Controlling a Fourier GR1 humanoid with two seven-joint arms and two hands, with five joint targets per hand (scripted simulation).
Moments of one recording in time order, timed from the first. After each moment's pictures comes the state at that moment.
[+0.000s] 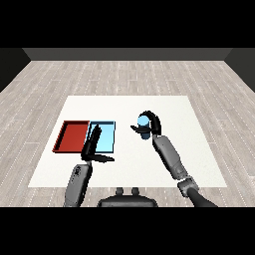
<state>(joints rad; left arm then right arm) -0.09 0.01 -0.10 -1.56 0.02 -0.07 -0.25 -0.66 -0.10 0.17 -0.99 -0.14 -0.35 -0.26</state>
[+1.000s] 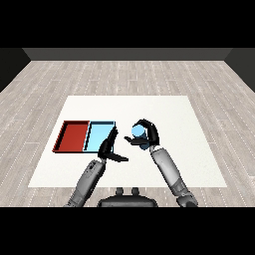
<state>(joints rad) -0.22 0.00 -0.33 -1.34 0.15 0.10 -0.26 -0.42 -0.04 0.28 -1.43 0.09 -0.36 -0.02</state>
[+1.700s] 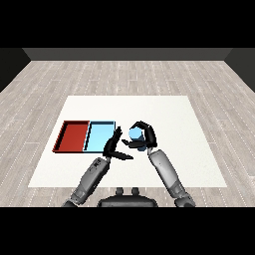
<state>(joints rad) -0.30 0.00 -0.40 -1.23 0.25 0.18 -0.27 -0.40 0.00 0.30 -1.45 0.10 -0.33 -0.06</state>
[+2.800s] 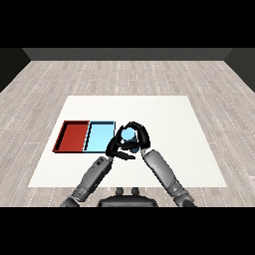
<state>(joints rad) -0.35 0.00 -0.46 -1.18 0.32 0.20 -0.31 -0.45 0.00 0.42 -1.45 -0.01 -0.42 -0.04</state>
